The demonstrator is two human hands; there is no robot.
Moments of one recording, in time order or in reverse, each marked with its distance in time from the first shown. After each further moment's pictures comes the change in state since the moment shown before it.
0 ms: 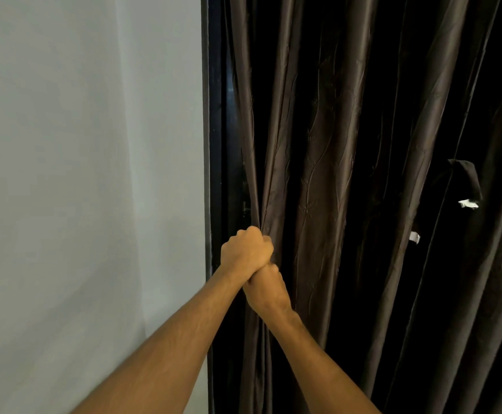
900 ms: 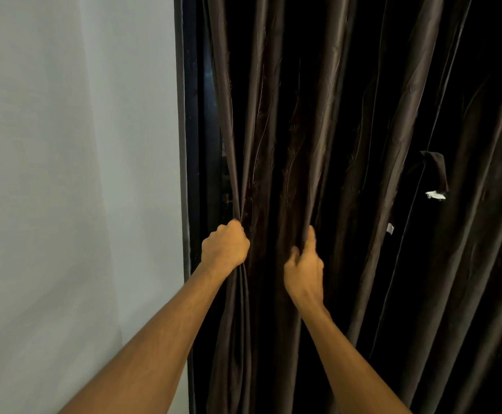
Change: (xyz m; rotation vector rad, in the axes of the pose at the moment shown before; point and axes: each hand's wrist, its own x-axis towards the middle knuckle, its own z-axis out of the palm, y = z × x) left_hand 0.011 -0.001 0.017 0.005 0.012 0.064; right_hand -0.010 0.058 -0.070 0.275 0.385 0.284
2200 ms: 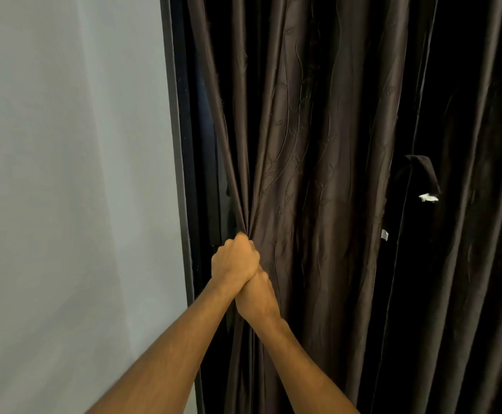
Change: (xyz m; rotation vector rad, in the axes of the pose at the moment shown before) left_hand -0.026 0.052 0.014 0.001 0.087 -0.075; right_hand -0.022 0.005 0.046 0.003 -0.369 -0.231
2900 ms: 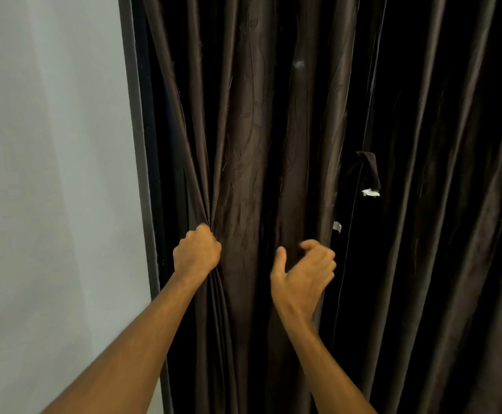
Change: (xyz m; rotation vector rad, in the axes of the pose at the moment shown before) left_hand -0.001 0.025 0.016 0.058 0.075 -0.074; right_hand -0.034 0.029 -0.134 -0.220 0.859 0.010
